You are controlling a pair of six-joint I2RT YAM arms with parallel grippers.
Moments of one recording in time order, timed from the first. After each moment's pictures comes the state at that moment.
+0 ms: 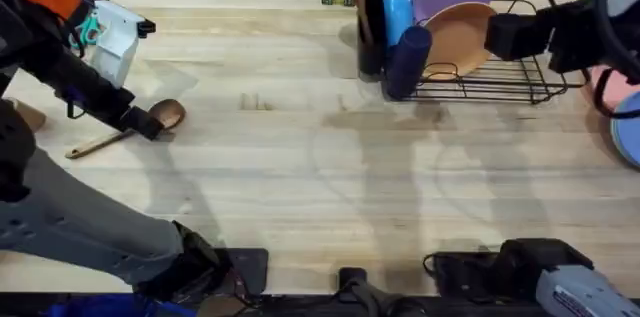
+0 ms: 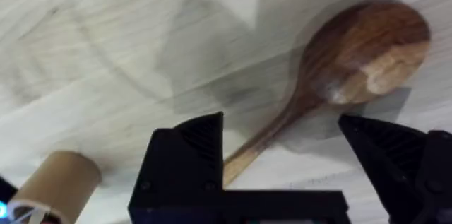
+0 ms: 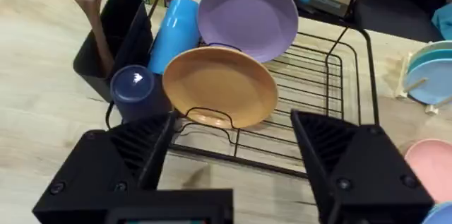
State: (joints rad) left arm 0.63 1.83 1.24 -0.89 -0.01 1.07; right arm 0.00 0.88 0.95 -0.55 -0.05 -0.19
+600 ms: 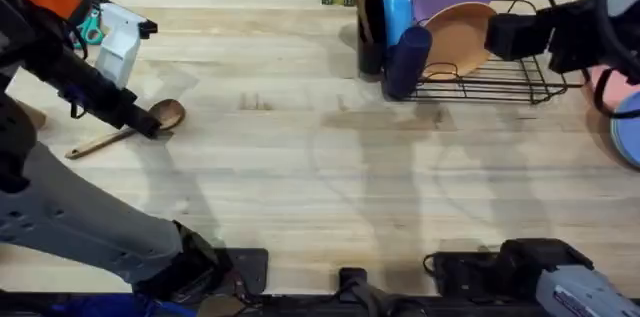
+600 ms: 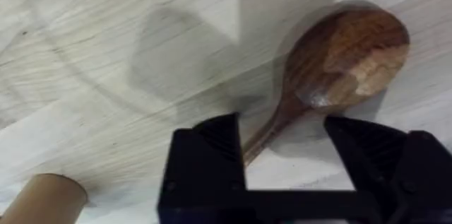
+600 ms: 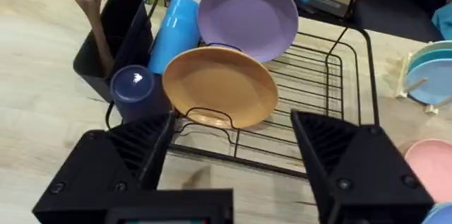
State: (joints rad) left arm 0.63 1.87 1.27 -0.94 0.02 1.09; right arm 0.00 0.88 0.95 -0.55 -0.05 -0.19
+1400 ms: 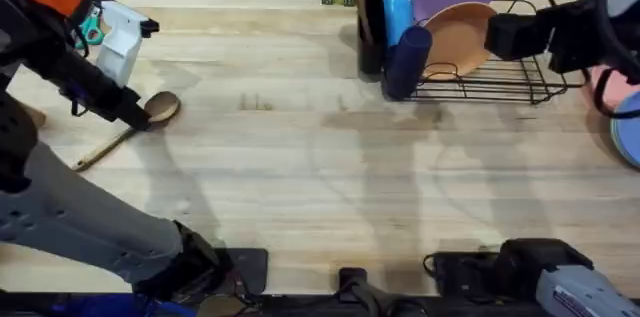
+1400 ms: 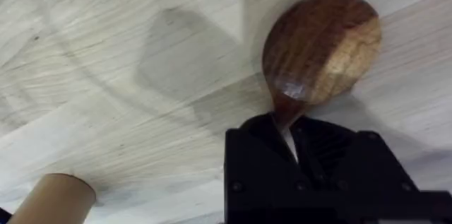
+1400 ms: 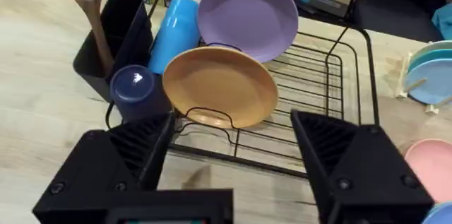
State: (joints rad) left arm 0.61 1.87 1.27 -0.92 0.02 1.09; right arm 0.00 0.88 0.95 -0.55 -0.05 -0.19
